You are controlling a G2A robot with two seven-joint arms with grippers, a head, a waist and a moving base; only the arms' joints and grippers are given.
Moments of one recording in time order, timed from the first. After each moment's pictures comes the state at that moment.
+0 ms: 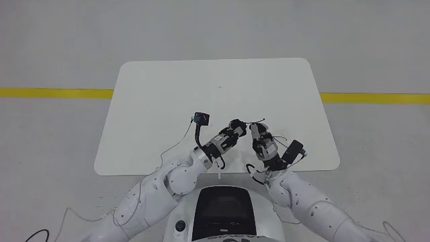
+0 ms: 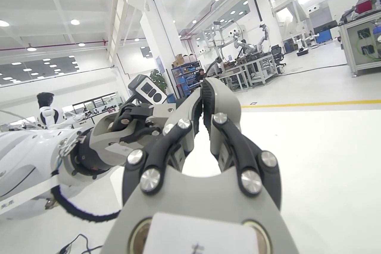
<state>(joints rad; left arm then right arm) 1.28 -1.18 -0.69 -1.50 0.28 -0.34 0.11 -1.33 -1.14 0.65 -1.16 -0.90 -0.34 -1.19</state>
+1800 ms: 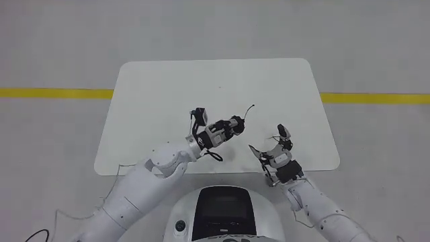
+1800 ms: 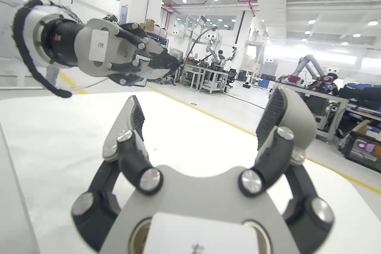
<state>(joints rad) 1.28 -1.18 -0.86 -1.52 -0.68 -0.08 -0.48 -1.46 -1.12 0.87 -1.17 -1.36 0.10 -1.19</state>
